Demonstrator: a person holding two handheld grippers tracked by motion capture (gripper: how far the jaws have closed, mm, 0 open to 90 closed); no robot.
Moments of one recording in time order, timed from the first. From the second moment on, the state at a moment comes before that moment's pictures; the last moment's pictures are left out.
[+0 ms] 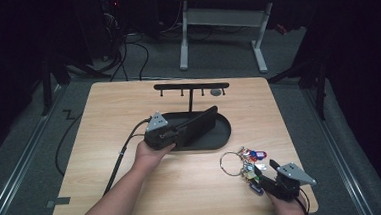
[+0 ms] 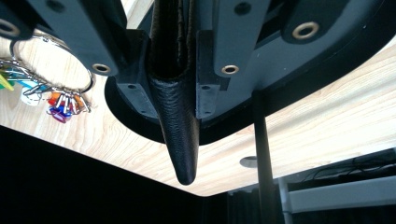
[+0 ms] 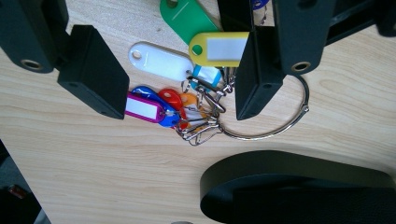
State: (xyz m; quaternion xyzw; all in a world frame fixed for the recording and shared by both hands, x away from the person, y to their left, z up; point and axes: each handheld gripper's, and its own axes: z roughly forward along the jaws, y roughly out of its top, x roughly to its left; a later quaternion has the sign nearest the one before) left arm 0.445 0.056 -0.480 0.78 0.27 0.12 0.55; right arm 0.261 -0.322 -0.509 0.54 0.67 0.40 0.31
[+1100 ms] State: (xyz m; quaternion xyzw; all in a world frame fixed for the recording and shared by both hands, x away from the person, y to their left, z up) left arm 0.445 0.087 -0.492 0.76 0.32 0.18 0.53; right arm 0.263 -0.320 -0.513 0.54 0.68 0.39 0.30
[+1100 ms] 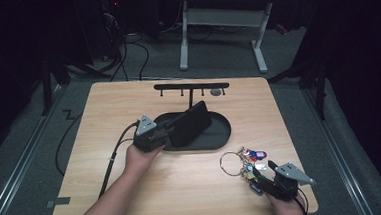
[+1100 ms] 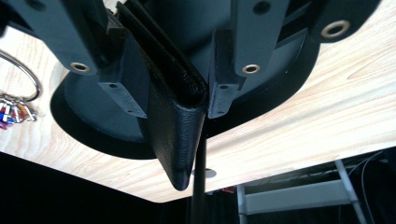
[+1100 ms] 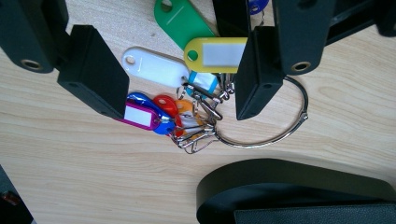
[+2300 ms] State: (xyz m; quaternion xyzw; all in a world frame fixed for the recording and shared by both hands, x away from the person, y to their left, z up) left arm 0.434 0.056 -0.525 0.81 0.33 0.13 0.47; right arm 0.263 -0.320 -0.514 0.54 0.68 0.39 0.30
